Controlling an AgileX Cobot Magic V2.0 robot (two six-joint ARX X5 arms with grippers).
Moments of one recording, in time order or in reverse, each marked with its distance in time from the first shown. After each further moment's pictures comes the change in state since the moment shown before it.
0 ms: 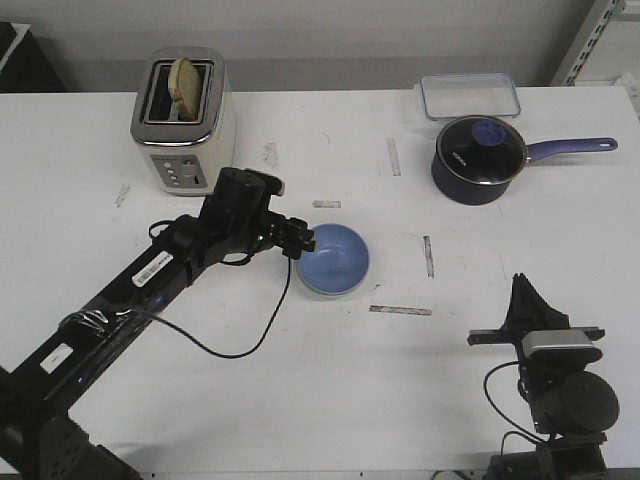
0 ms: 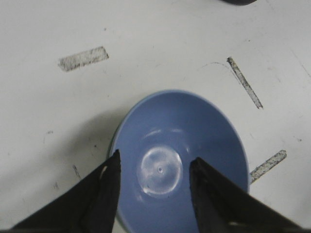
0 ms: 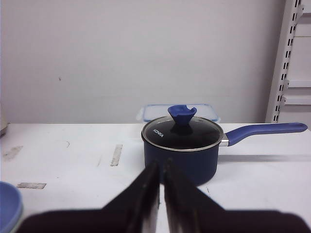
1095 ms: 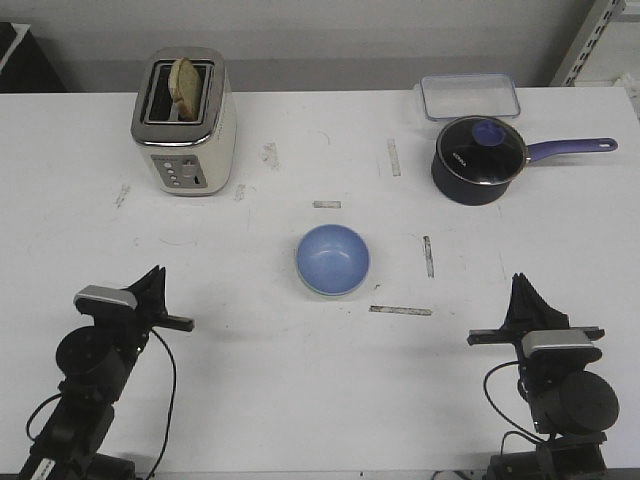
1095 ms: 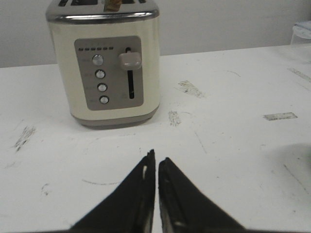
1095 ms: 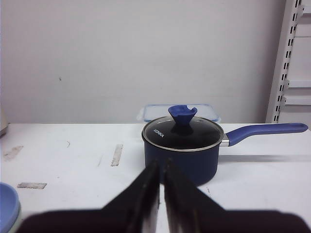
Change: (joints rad) left arm 0.327 -1.038 -1.064 0.588 -0.307 0.165; right arm 0.000 0.000 0.000 0.000 0.000 0.000
